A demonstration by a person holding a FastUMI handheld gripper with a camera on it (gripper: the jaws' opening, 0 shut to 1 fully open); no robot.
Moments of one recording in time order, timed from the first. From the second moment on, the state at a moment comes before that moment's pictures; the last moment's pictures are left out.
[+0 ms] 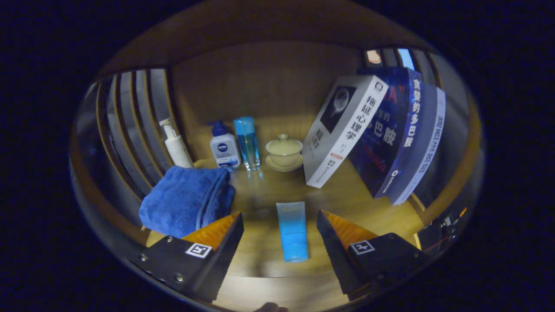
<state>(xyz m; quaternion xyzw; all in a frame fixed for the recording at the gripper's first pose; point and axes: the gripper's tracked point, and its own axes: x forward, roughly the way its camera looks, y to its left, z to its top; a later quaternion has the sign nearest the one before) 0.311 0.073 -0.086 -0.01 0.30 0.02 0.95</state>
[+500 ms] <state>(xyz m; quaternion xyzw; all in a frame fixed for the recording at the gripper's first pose) 0.231 0.068 -0.031 -0.03 0.19 0.00 0.98</state>
